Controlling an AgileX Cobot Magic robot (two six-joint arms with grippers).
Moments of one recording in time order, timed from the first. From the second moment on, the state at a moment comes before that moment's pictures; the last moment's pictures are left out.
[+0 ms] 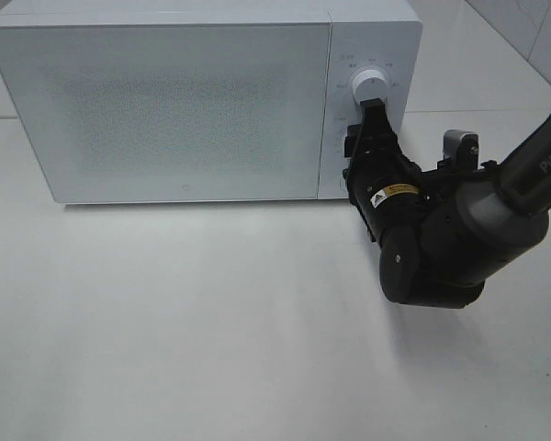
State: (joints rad) left arm 0.04 0.00 -0.52 -0.14 1.07 -0.03; right arm 0.63 2.13 -0.79 0.57 -1.23 1.26
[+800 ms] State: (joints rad) left arm 0.04 0.00 -0.52 -0.14 1.07 -0.03; right arm 0.63 2.13 -0.79 0.57 -1.24 1.70
